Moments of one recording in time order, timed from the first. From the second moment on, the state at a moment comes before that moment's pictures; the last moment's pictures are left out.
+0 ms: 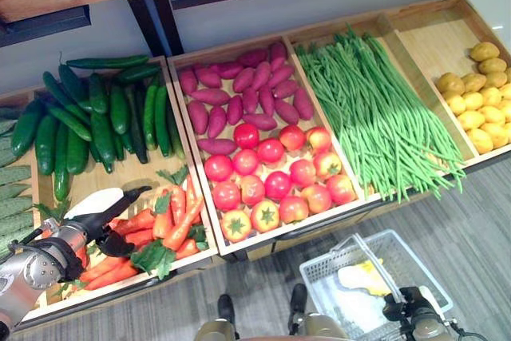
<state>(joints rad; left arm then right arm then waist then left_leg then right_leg) 0.11 1.06 -0.17 0.38 0.22 -0.28 -0.05 -0.07 -0.44 0.09 1.32 -0.11 -0.13 -0.20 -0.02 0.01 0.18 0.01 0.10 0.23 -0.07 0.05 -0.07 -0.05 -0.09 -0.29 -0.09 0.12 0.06</state>
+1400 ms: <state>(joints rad) 0.16 1.10 -0.05 0.06 0.29 -0.30 0.03 -0.03 -0.45 0.07 1.32 -0.12 -0.12 -0.21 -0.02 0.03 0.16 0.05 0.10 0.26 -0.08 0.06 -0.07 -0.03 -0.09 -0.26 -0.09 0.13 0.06</state>
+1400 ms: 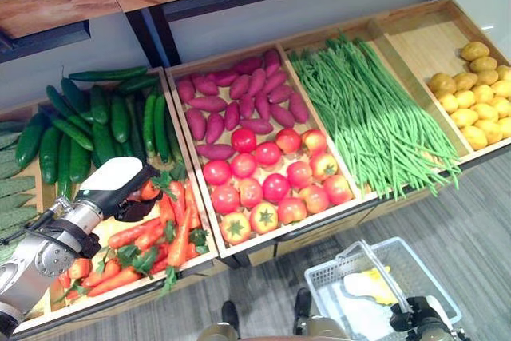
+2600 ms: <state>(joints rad) 0.12 1.24 -0.10 -0.12 0.18 -0.35 0.00 -0.03 -0.42 0.05 1.31 -0.10 -0.11 -0.23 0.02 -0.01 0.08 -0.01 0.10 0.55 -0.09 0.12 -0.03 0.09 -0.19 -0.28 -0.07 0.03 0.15</state>
